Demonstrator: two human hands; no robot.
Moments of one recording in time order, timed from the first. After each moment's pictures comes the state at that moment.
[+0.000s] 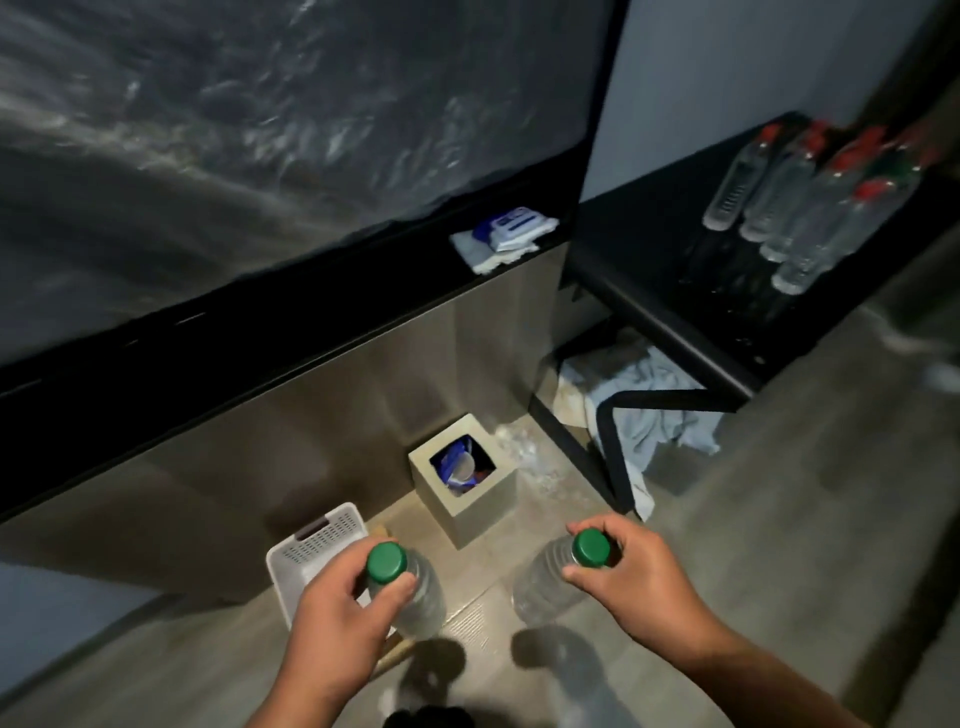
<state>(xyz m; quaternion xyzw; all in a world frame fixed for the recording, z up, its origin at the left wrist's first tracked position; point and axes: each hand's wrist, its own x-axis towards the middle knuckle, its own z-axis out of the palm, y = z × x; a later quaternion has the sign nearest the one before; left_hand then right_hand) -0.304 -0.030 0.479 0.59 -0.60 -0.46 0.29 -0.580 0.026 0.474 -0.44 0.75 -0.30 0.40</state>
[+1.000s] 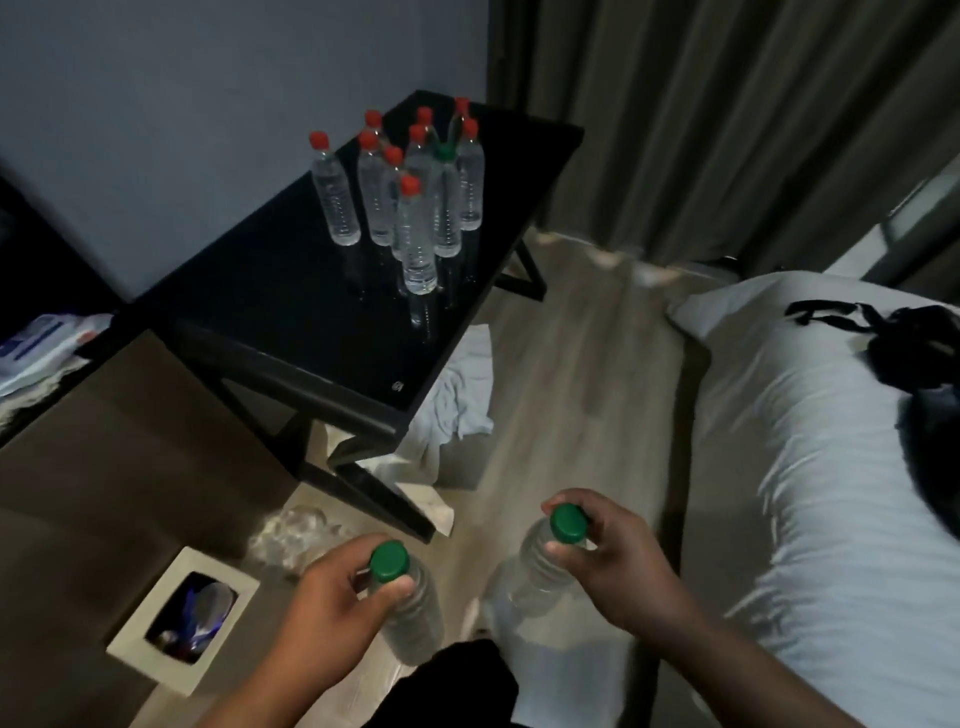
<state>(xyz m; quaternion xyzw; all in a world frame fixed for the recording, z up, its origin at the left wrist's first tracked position) -0.773 -0.015 0.485 0.32 -0.77 -0.54 0.10 -0.977 0.171 0.486 -0.28 0.82 -0.41 0.28</state>
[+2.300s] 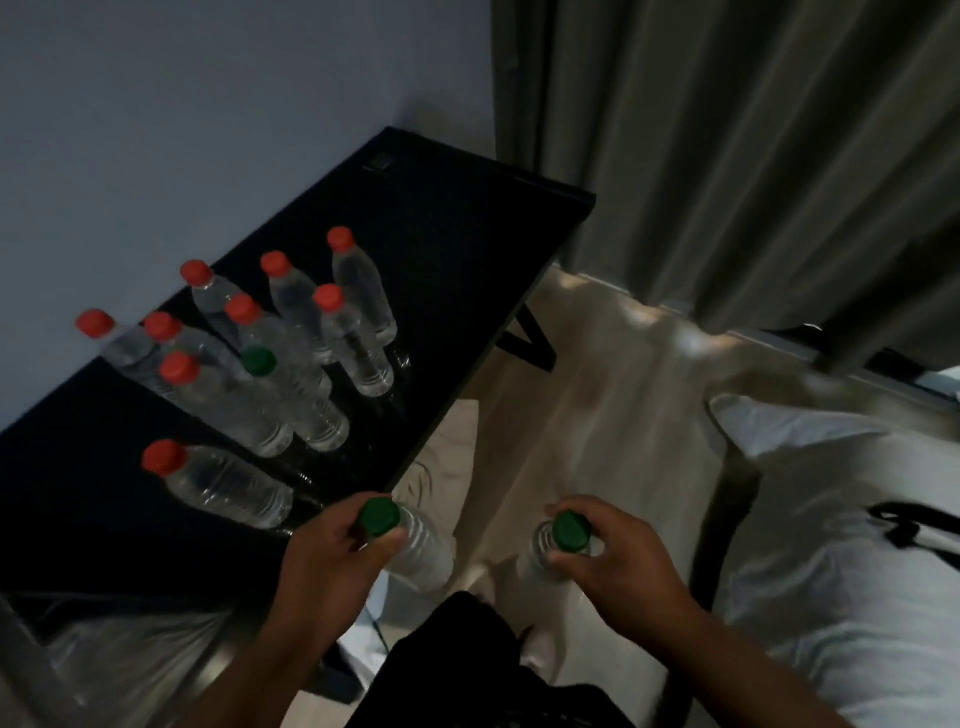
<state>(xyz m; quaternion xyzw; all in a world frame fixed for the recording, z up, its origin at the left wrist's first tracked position) -1.305 -0.187 0.505 0.47 -0.72 -0.50 0.12 -1.514 -0.006 0.479 -0.34 0.80 -0.38 0.33</state>
